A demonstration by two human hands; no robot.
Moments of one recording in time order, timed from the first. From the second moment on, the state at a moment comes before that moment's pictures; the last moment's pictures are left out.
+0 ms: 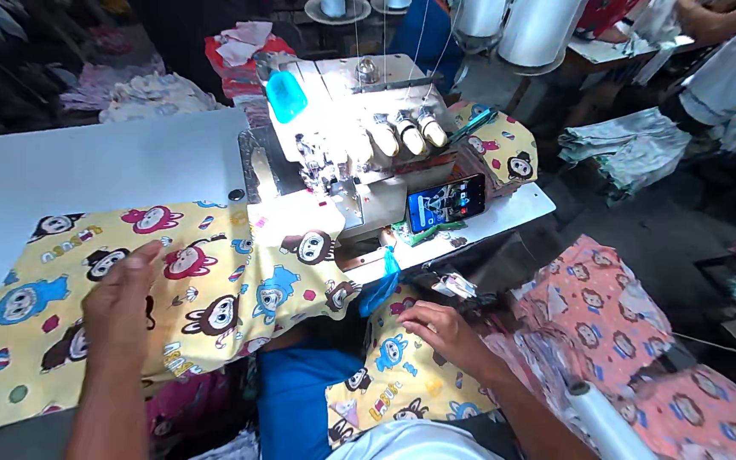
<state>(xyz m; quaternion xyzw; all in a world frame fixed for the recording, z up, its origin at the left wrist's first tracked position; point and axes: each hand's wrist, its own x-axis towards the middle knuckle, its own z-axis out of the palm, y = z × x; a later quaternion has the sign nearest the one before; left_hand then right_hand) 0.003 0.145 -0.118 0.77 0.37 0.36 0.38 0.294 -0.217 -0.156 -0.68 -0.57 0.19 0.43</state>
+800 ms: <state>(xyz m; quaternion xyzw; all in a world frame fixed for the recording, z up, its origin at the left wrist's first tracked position) -0.051 -0.142 -0.183 0.86 0.35 0.04 0.36 0.252 -0.243 -0.180 -0.64 -0.63 0.30 0.31</state>
